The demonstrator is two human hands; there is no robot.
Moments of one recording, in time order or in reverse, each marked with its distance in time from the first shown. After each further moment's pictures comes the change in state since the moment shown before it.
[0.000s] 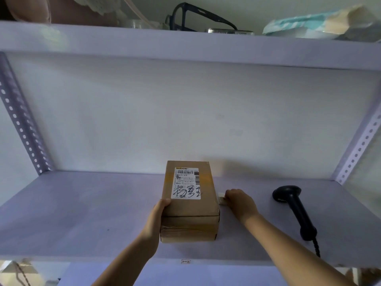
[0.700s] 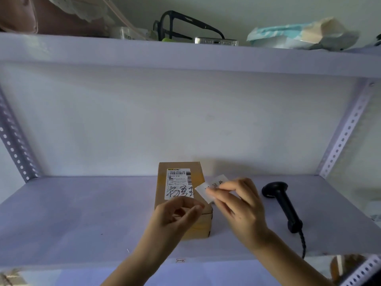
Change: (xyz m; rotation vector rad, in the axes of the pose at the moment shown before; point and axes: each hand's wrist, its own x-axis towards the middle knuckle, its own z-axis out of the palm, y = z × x) left_hand -0.084 0.051 0.035 0.369 -0.268 0.486; right_hand -0.096 -0.068 -0.132 0.320 1.005 -0.560
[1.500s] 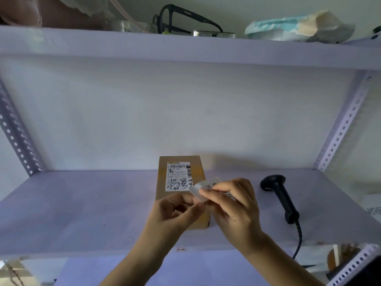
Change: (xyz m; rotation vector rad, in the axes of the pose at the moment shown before) left_hand -0.023 0.018 0.006 -0.250 -0.029 -0.036; right_hand -0.003 -0.029 -0.007 0.030 0.000 0.062
